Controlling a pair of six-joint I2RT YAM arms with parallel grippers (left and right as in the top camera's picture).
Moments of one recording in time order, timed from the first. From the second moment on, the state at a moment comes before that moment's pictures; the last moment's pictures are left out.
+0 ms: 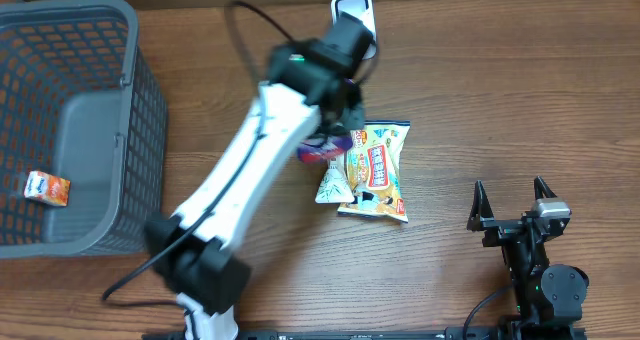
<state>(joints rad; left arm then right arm) -0.59 1.95 1.96 -1.35 -0.03 -0.64 0.01 0.01 0.02 -0.03 -0.07 0.07</state>
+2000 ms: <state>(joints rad) 0.40 1.78 1.90 -1.32 -0.63 -0.84 0.01 0.01 0.02 -0.03 -0.07 0.07</state>
